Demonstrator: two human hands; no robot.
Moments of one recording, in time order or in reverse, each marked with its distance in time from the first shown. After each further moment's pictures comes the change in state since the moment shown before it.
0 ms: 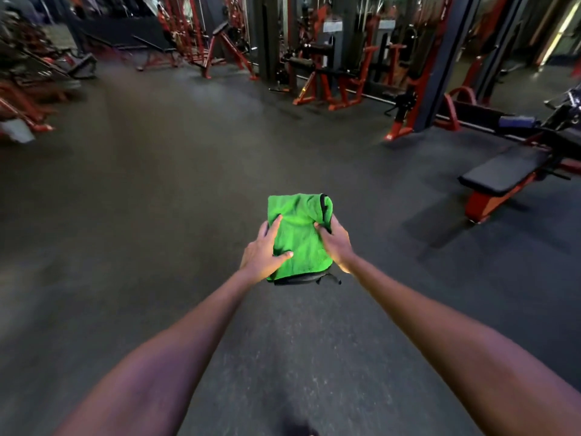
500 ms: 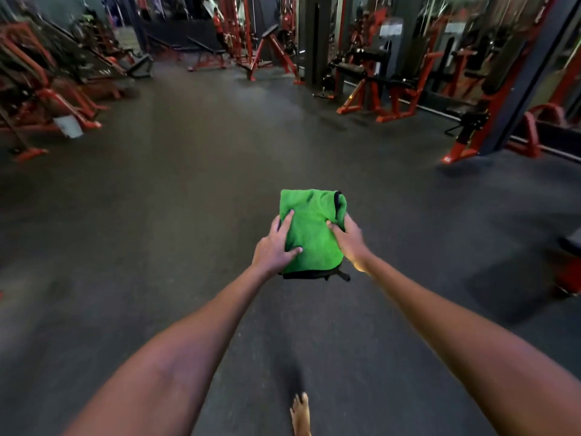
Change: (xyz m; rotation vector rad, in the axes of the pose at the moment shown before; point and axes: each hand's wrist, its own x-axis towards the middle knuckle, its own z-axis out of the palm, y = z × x) left_hand 0.381 -0.106 -0.004 0.022 0.086 -0.121; right_hand 0.405 -0.004 0.053 0.087 -0.130 -0.058
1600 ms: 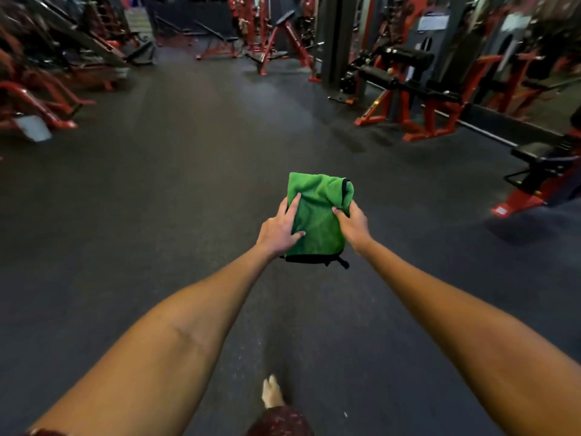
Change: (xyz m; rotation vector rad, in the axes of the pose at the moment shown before) left_hand 0.872 -0.042 0.068 0.155 -0.001 -0.037; right_hand 0.891 0.074 -0.073 -0.084 0.029 -0.001
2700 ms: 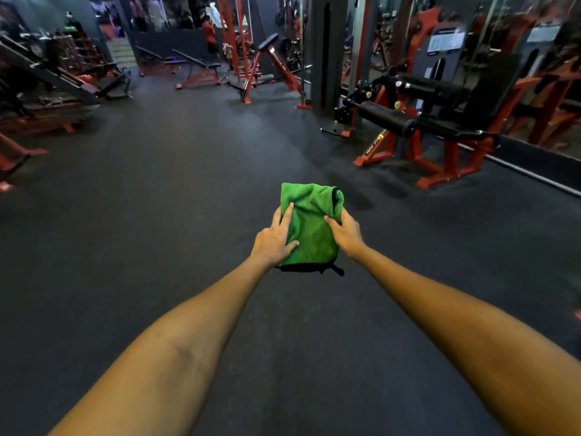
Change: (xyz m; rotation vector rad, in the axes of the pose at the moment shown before) left_hand 0.916 -0.105 0.035 0.128 0.015 0.029; right_hand 0.921 0.032 0.047 -0.078 -0.022 -0.054
